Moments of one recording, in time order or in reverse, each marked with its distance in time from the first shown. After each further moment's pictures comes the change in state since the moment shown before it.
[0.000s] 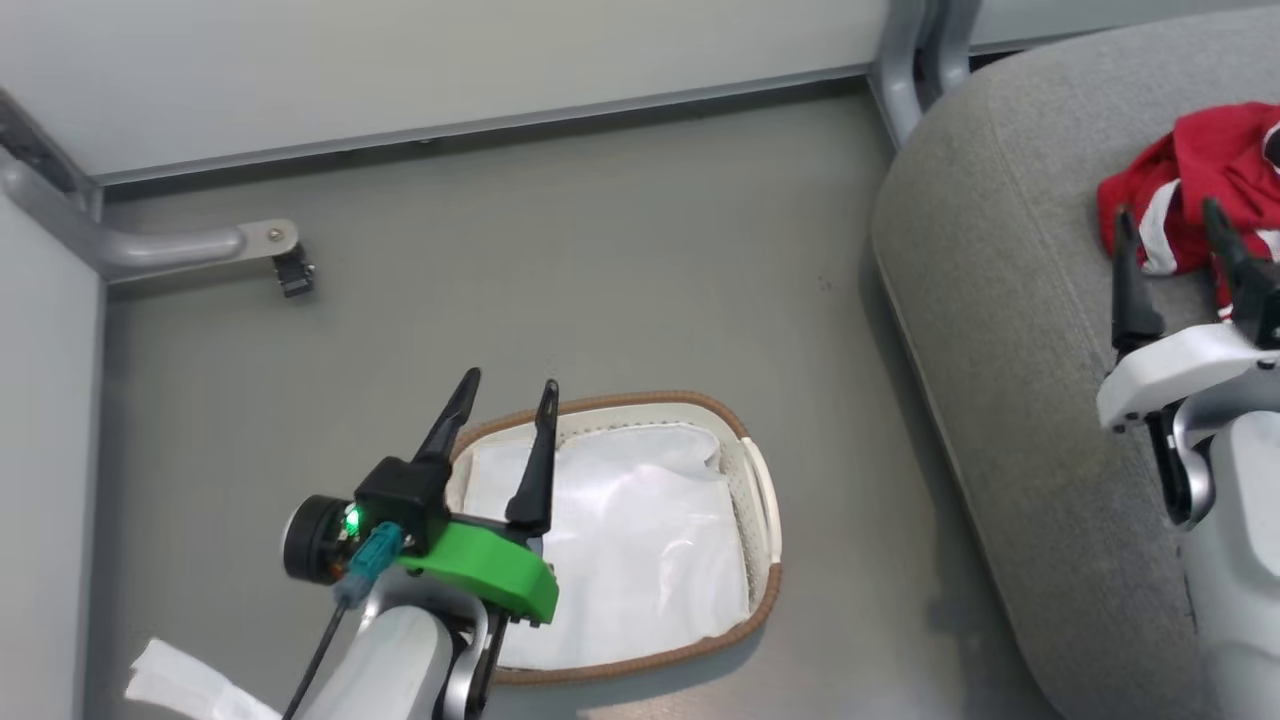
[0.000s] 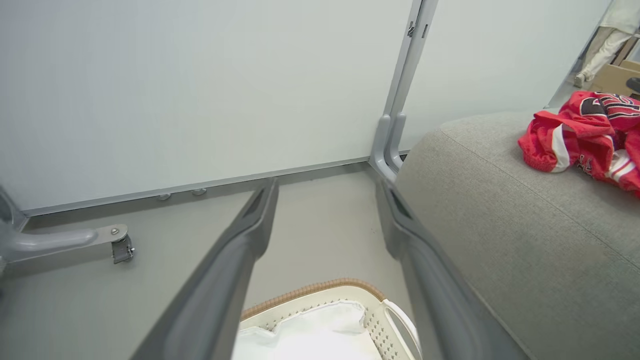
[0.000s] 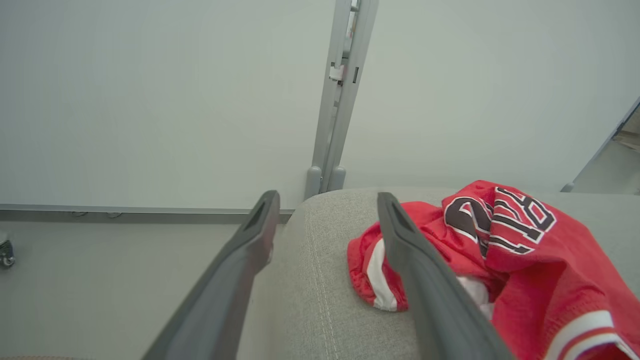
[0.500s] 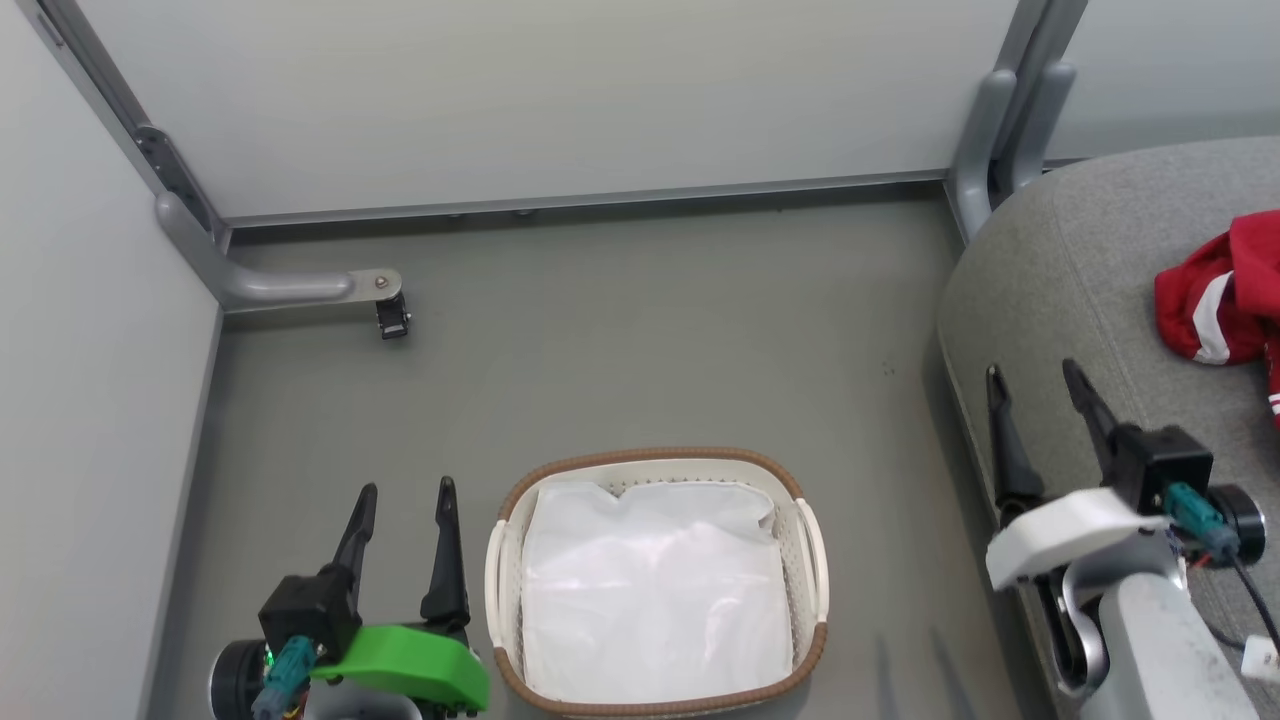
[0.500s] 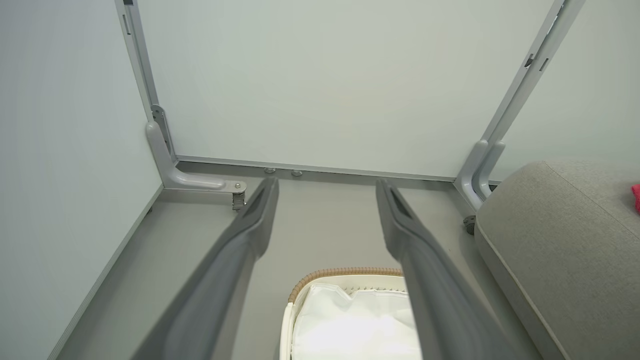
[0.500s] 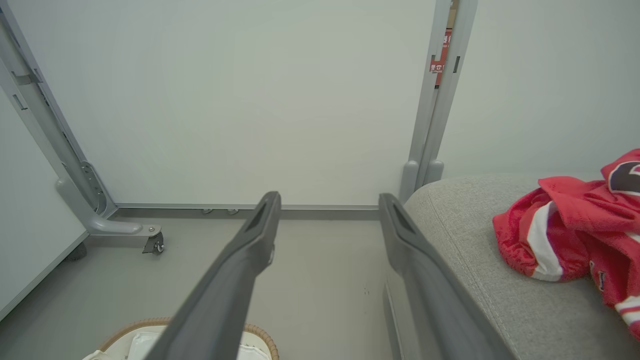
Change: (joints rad) left arm 0.238 -0.047 0.248 -0.058 0.053 -0.008 -0.001; right arm 0.274 0.170 0.048 -0.177 0.026 0.000 0.000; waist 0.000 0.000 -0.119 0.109
